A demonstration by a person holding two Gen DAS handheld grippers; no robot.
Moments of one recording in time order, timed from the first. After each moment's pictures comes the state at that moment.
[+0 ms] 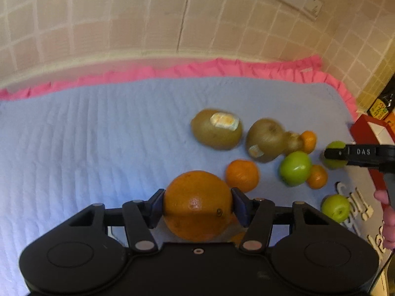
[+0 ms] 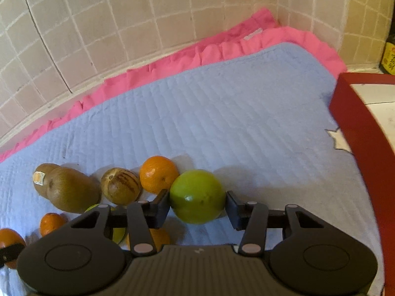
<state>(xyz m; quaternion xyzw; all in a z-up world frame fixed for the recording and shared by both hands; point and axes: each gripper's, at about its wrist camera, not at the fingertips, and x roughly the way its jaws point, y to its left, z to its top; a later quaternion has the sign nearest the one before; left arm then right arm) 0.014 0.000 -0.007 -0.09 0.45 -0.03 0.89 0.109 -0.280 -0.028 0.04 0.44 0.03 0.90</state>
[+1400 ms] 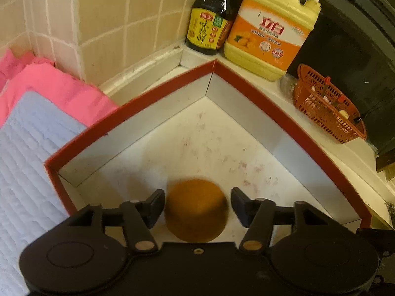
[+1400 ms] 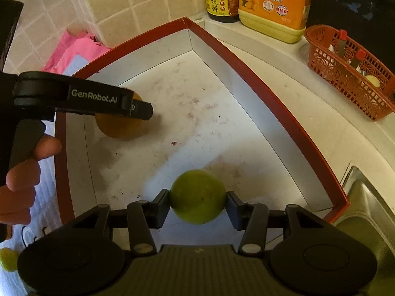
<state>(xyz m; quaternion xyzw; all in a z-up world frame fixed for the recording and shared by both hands) 0.198 -0.481 -0.016 0.07 0.48 -0.38 0.79 0.050 -0.581 -0.017 0.11 0.49 -0.15 0.85</state>
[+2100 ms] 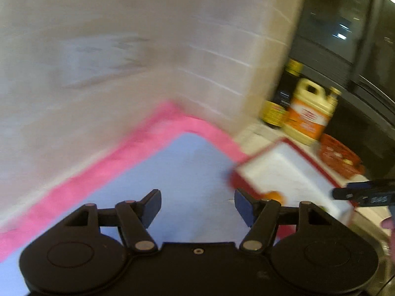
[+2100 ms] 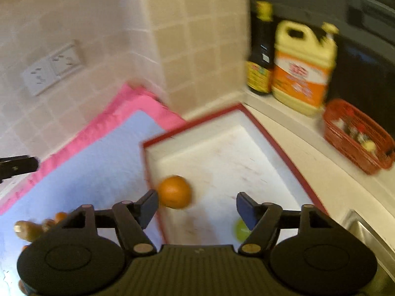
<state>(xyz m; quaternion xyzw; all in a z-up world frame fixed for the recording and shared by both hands) 0.141 -0.174 0.124 0.01 0.36 -0.26 0.90 0.030 -0.492 0.095 0.08 0.38 -0.09 0.92</state>
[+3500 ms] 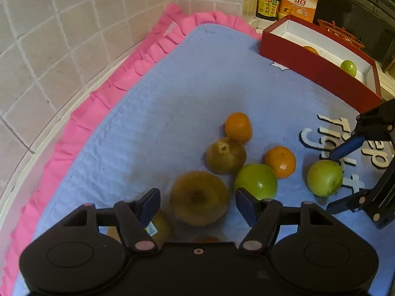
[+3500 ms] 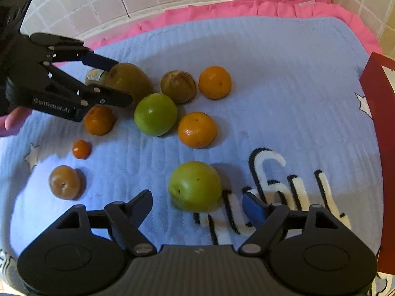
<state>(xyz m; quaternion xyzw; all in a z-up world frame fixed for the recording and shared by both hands) 0.139 -0.074 -0.020 0.18 0.44 -0.34 0.81 0.053 -0.245 -0.054 -0.05 0.55 0.12 0.83</state>
